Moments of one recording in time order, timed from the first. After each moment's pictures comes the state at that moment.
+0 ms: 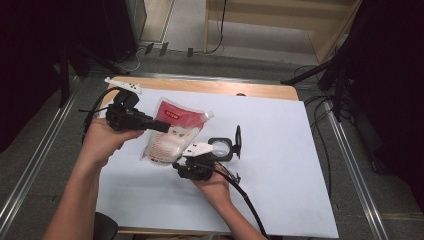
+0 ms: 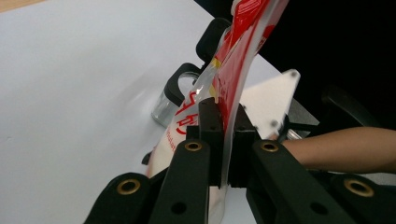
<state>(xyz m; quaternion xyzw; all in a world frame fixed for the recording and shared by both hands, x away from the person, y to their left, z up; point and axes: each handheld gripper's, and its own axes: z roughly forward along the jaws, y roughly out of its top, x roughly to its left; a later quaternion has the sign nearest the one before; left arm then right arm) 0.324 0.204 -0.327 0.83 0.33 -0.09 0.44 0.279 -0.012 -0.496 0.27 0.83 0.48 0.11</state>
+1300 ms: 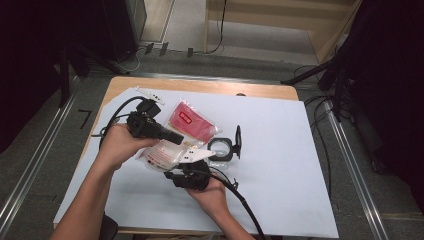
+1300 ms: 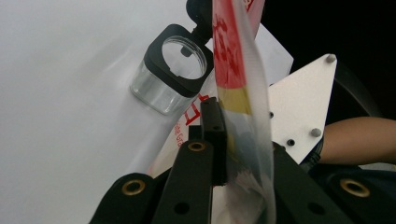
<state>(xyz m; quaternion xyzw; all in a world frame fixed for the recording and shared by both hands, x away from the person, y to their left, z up) 0.331 0.169 -0.354 0.85 0.33 -0.15 0.38 0.258 -0.006 -0.492 0.27 0.82 0.50 0.03</state>
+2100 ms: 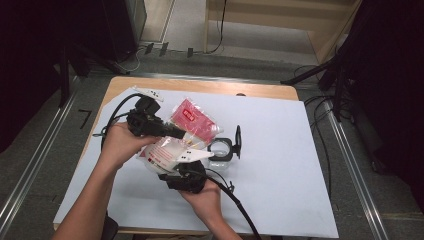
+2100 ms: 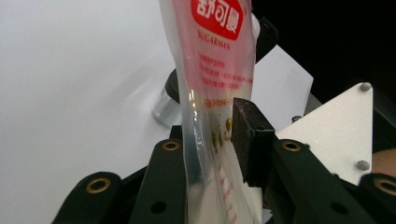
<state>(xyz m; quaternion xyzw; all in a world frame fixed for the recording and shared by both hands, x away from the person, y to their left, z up) 0.329 0.169 -0.350 0.85 0.32 -0.09 0.41 0.245 0.004 -0.480 0.31 0.80 0.52 0.00</state>
